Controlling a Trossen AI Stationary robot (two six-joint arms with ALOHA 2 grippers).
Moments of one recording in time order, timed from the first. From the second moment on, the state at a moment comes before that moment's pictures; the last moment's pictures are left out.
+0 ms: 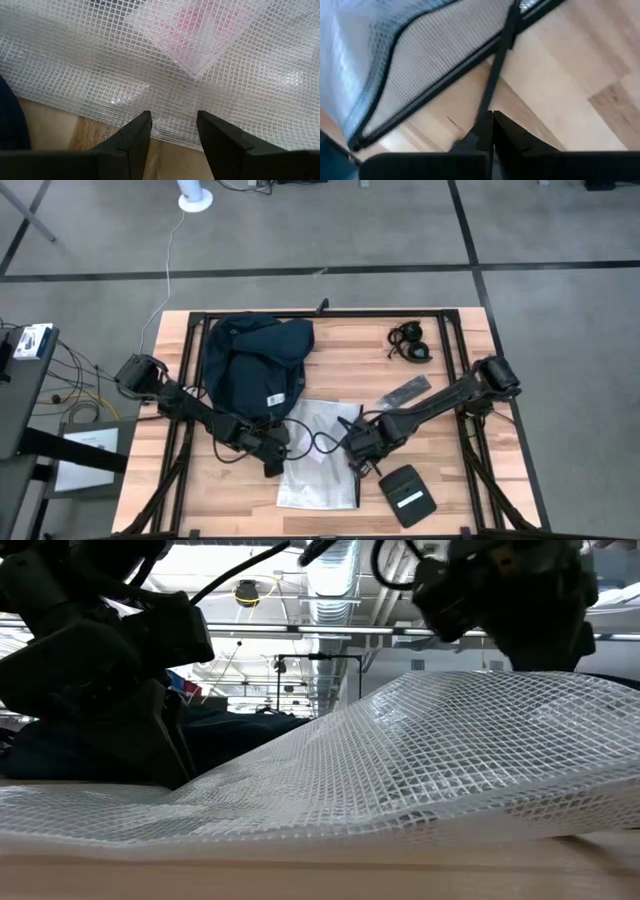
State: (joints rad) left arm -0.45 1.66 0.67 0.02 -0.34 -0.54; right arm 0.38 1.82 1.30 -0.90 -0.07 1.15
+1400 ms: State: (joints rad) left arm -0.45 1.66 0.67 0.02 -0.32 -0.56; right arm 0.36 1.96 1.27 -0.81 0.03 1.10
